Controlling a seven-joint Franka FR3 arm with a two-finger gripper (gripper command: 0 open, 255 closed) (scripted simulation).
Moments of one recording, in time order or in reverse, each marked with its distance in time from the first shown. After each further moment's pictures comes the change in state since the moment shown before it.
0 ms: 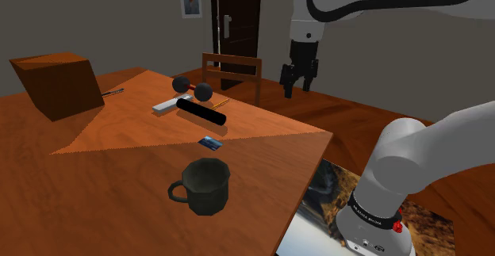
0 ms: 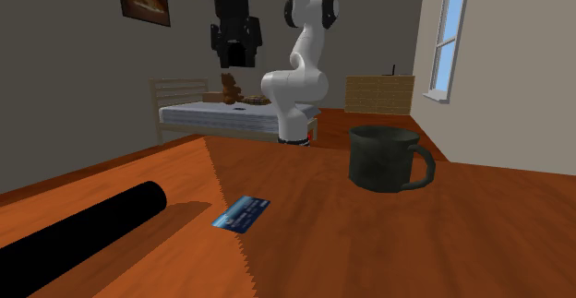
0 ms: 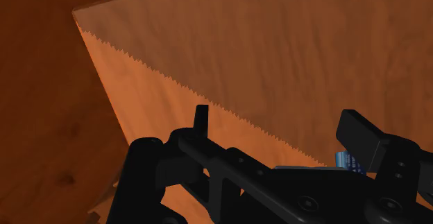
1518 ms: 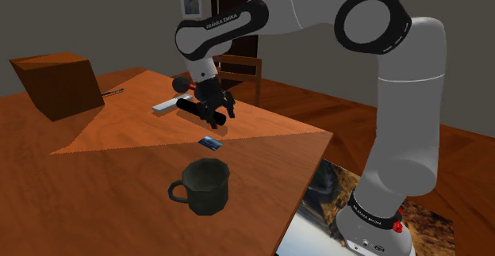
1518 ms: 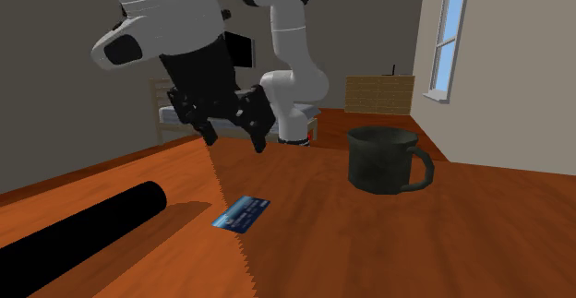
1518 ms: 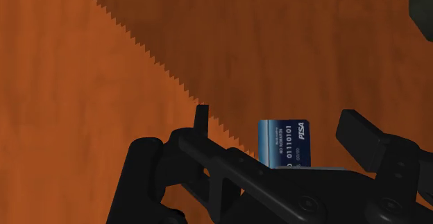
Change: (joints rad) arm 0.136 1.075 0.126 0.780 0.055 -0.145 0.006
